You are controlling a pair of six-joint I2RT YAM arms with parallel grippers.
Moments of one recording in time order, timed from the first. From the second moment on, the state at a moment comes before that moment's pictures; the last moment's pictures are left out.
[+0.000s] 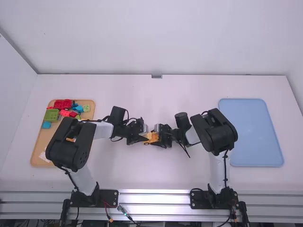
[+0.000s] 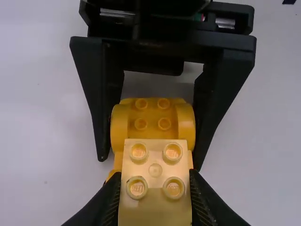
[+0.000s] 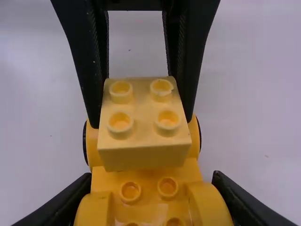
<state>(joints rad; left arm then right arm) -0.21 1.82 0.73 -0.04 0.87 1.03 0.40 2.16 0.71 0.60 -1.00 -0.80</state>
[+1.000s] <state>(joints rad) -0.21 1.80 0.74 -0.08 0.84 1.03 0.40 2.16 0.71 0.59 -1.00 -0.80</state>
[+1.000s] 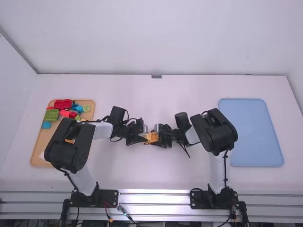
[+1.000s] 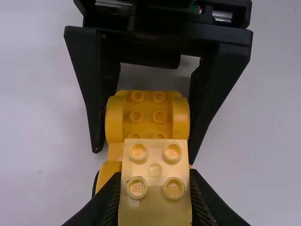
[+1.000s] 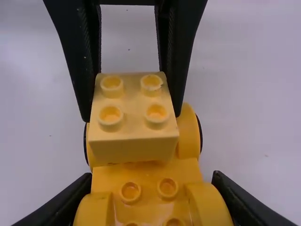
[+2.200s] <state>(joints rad) -0.21 1.80 0.74 -0.05 0.82 1.03 0.39 2.16 0.71 0.58 -1.00 -0.80</state>
